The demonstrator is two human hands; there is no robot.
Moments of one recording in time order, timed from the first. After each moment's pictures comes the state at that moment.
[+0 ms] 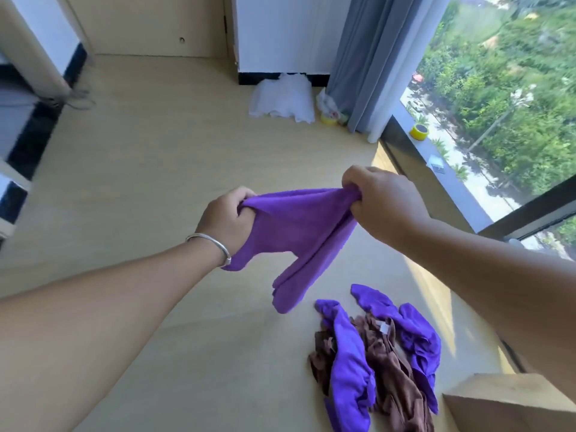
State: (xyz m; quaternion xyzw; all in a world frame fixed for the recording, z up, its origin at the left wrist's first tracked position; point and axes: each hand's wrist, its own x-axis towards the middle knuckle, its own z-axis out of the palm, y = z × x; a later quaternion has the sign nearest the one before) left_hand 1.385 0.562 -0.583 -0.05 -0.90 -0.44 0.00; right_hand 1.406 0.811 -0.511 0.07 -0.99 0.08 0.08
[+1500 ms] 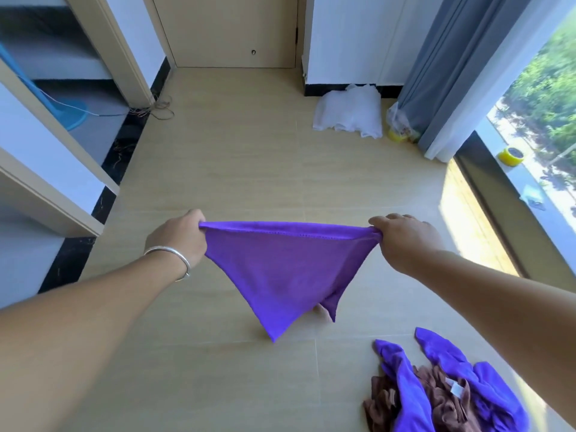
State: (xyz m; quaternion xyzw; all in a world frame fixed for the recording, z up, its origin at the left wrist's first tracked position) left_hand 1.302 0.348 -0.589 0.14 -0.98 -0.10 -0.06; right_hand 1.287 0.722 -0.572 0.07 -0.99 -0.02 -0.08
